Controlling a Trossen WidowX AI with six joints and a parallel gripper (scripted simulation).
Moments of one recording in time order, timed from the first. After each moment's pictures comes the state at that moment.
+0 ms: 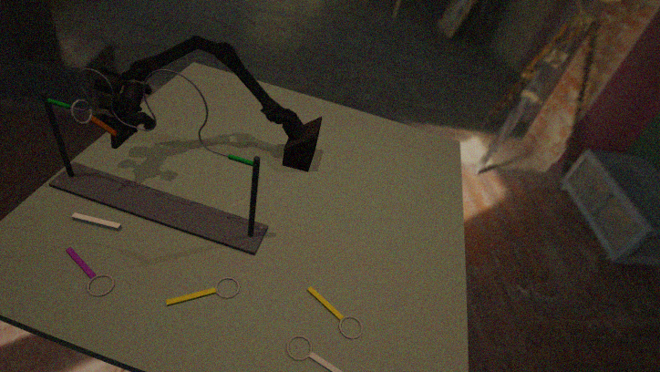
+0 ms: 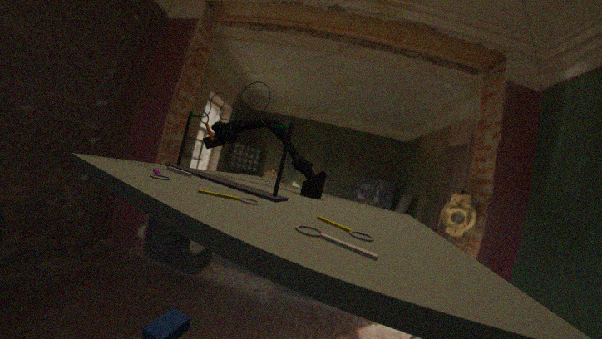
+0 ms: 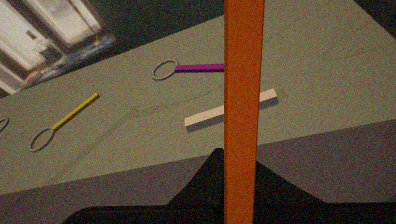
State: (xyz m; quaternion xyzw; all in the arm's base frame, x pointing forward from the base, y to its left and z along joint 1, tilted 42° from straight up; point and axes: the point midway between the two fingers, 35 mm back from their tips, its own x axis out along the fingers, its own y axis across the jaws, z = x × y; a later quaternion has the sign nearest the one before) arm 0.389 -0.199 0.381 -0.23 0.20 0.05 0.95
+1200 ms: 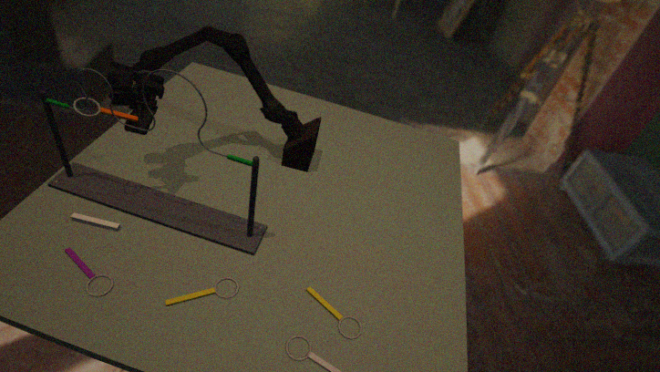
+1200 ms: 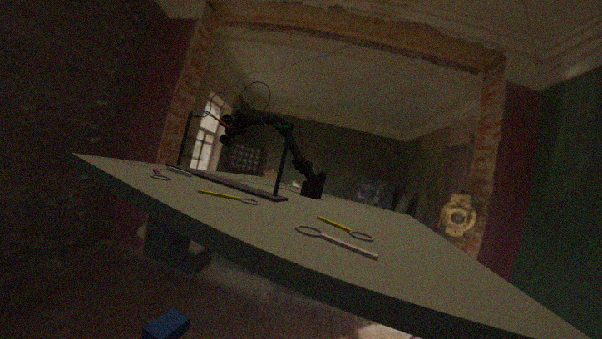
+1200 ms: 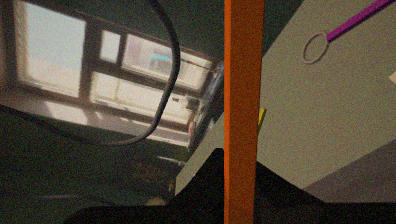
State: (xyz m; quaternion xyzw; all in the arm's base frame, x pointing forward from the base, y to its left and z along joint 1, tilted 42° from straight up) arm 0.363 -0.078 0.377 0.16 0.24 0.16 0.94
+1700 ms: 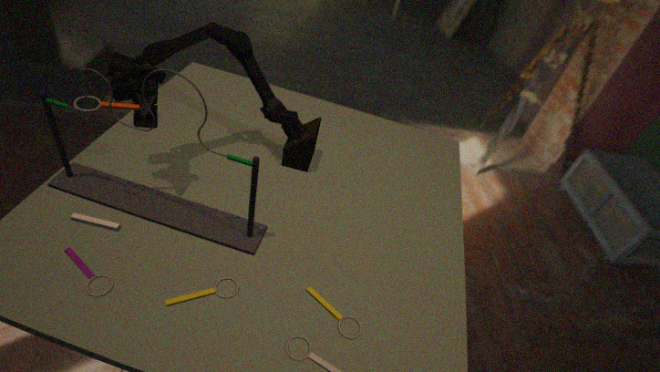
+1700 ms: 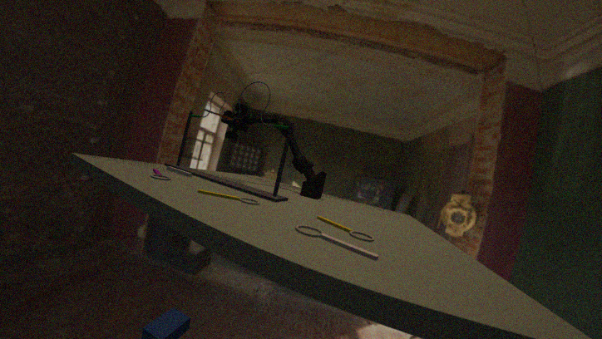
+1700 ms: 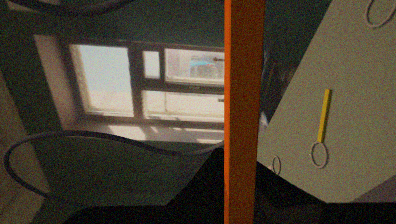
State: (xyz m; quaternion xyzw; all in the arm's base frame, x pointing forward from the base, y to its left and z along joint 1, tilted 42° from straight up) arm 0.353 -0.040 0.400 0.30 0.24 0.20 0.90
